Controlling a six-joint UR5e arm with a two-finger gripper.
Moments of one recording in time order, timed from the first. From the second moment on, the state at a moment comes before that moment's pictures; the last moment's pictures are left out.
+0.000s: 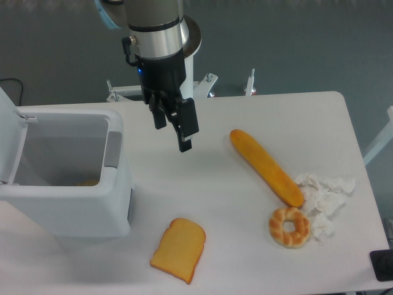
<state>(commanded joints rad) 2.31 -1.63 -1.54 -1.09 1.53 1.29</state>
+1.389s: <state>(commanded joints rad) 2.32 -1.62 -1.51 -1.08 1.37 0.91</state>
